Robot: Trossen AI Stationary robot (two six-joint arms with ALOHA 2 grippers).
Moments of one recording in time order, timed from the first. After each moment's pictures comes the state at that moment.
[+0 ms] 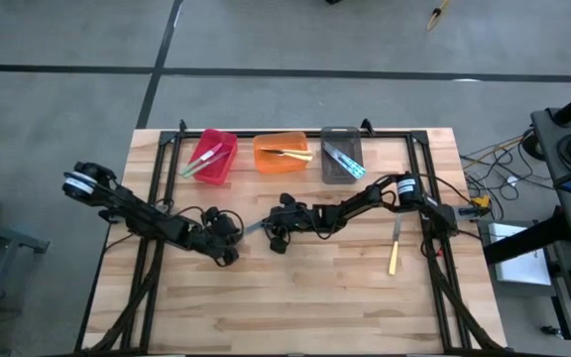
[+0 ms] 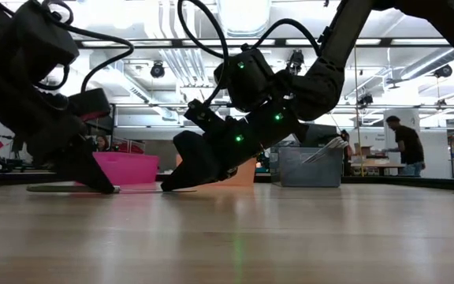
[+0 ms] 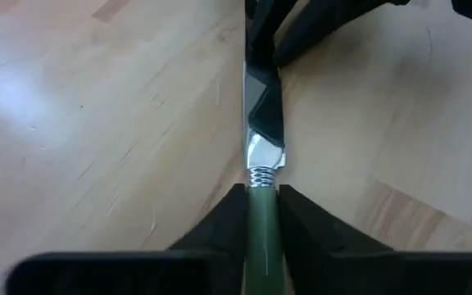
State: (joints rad) left arm -0.35 1.48 0.31 0.15 -0.54 -0.73; right arm 0.00 2.24 1.17 0.55 0.13 0.09
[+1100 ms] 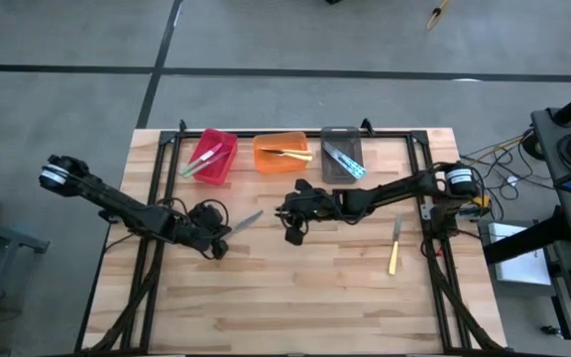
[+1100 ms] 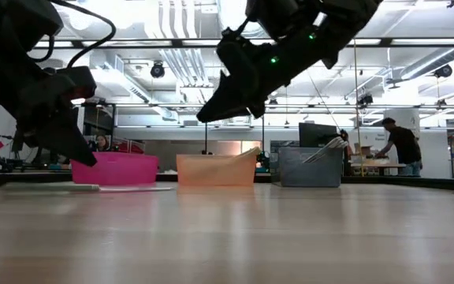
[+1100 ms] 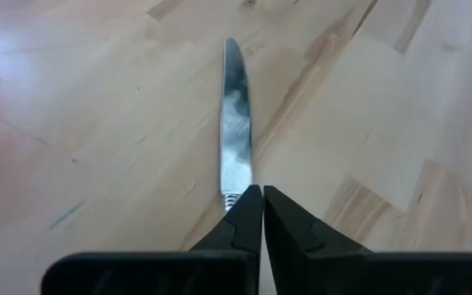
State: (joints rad) left arm -0.36 1.09 0.31 -0.15 -0.51 -0.87; right arm 0.00 1.82 1.08 0.21 0.13 0.11
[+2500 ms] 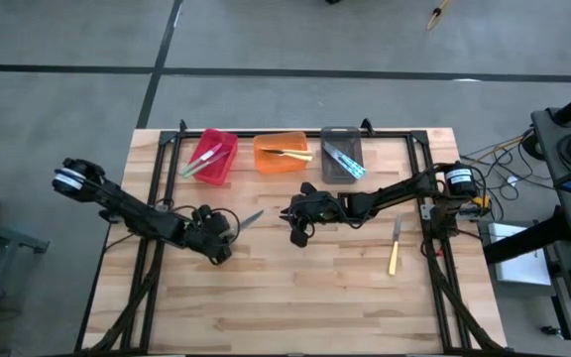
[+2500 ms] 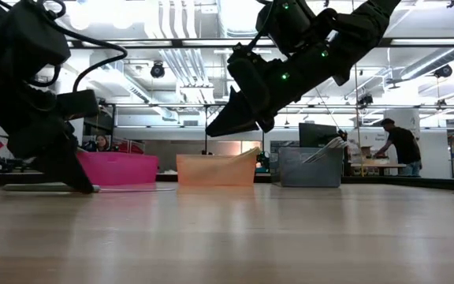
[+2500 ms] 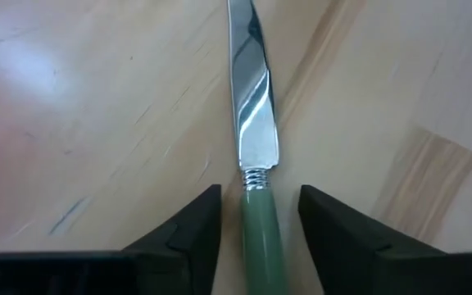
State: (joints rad) left arm -0.36 1.35 0.32 -0.09 -0.51 -0.77; right arm 0.00 1.82 0.96 0.35 0.13 0.14
